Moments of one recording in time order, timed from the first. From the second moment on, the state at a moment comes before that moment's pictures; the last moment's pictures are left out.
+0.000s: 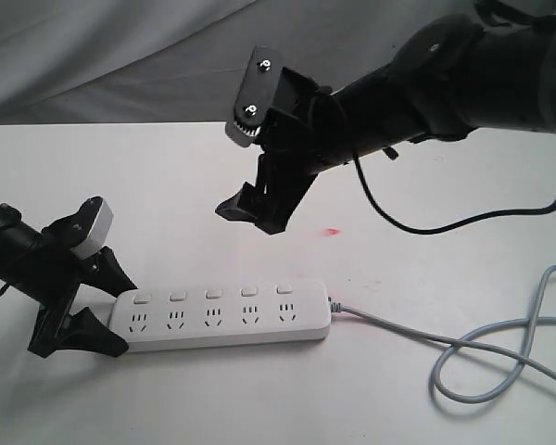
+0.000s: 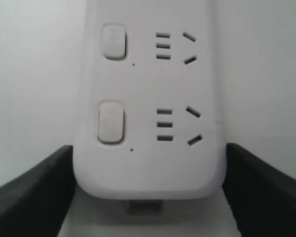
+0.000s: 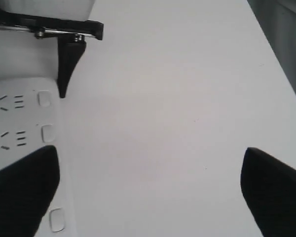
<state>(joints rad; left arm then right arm) 0.03 2.04 -1.00 -0.86 0.98 2.10 0.25 1.85 -1.32 0.93 0.53 -1.61</state>
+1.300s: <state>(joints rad) 0.03 2.04 -1.00 -0.86 0.98 2.10 0.30 1.91 -1.32 0.92 0.33 -1.58</state>
